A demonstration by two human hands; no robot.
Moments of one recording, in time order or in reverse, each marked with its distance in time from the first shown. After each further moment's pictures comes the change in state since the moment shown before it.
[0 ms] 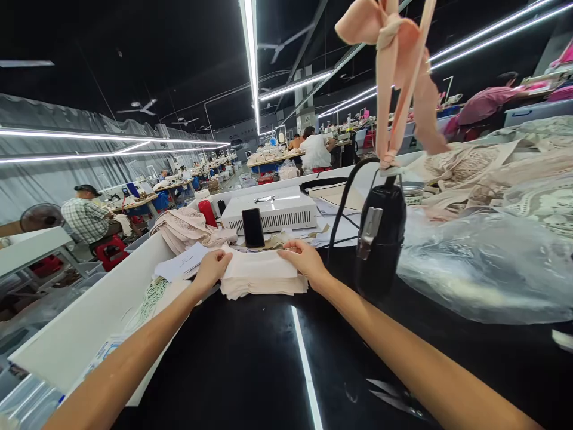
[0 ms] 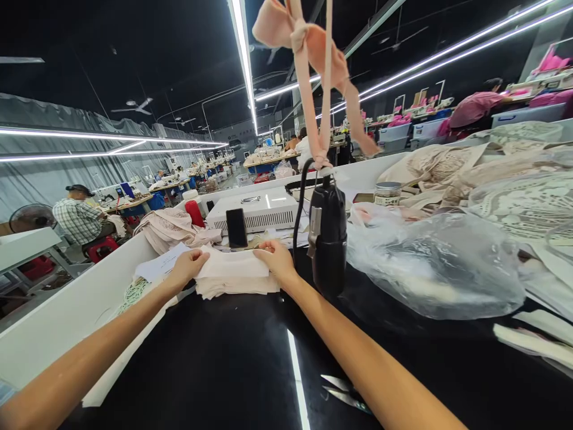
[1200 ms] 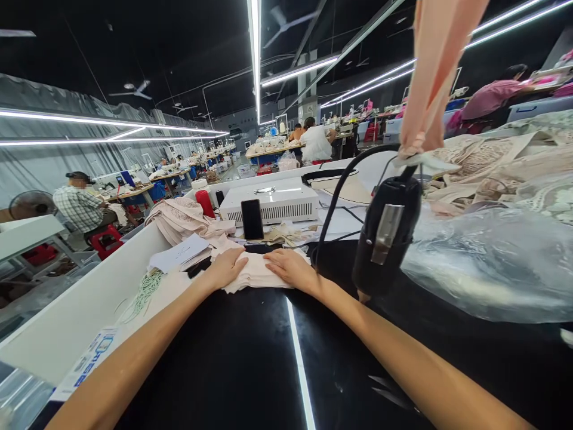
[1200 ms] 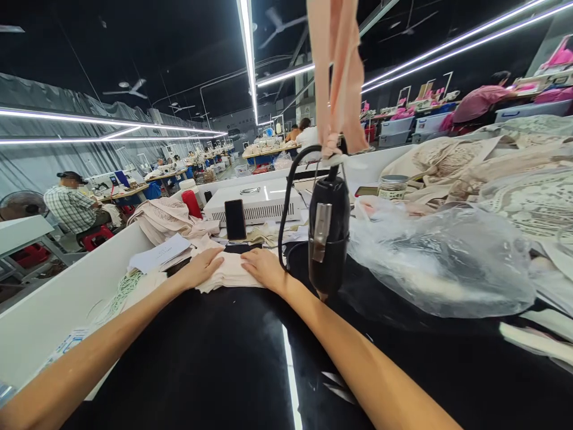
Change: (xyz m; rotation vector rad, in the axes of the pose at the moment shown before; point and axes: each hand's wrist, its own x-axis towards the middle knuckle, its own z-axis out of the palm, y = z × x) left_hand -0.001 -0.009 0.023 0.418 -0.213 0.512; right_hand -0.004 0.022 0.014 -0.720 -0.386 -0.560
